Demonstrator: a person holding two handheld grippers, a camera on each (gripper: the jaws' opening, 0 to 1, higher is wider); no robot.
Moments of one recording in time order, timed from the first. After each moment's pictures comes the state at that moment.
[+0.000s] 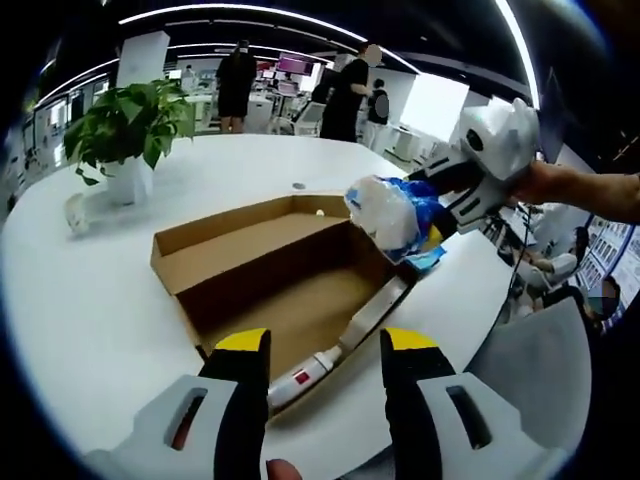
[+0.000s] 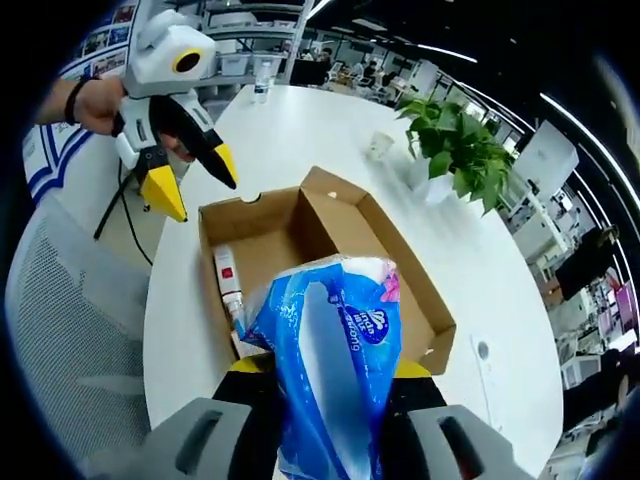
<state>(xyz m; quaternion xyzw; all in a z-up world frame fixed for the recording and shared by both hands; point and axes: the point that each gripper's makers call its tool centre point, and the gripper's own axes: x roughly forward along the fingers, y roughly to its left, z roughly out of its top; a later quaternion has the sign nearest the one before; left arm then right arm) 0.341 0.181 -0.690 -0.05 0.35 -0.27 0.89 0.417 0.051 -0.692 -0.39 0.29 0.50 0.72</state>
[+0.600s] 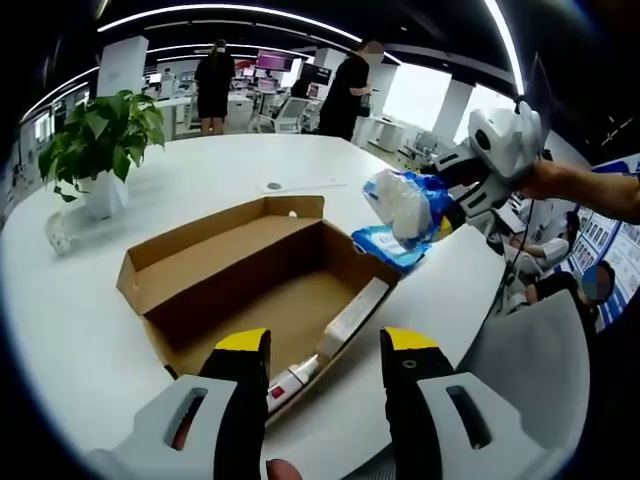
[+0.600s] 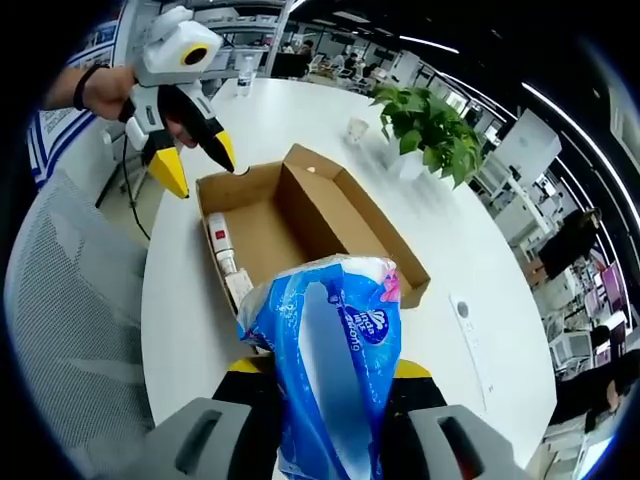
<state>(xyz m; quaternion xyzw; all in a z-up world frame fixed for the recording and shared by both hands) 0.344 0.146 -0.688 -0.03 0.35 -0.31 0.88 0.412 -0.023 -0.693 -0.39 0.31 0.46 0.74</state>
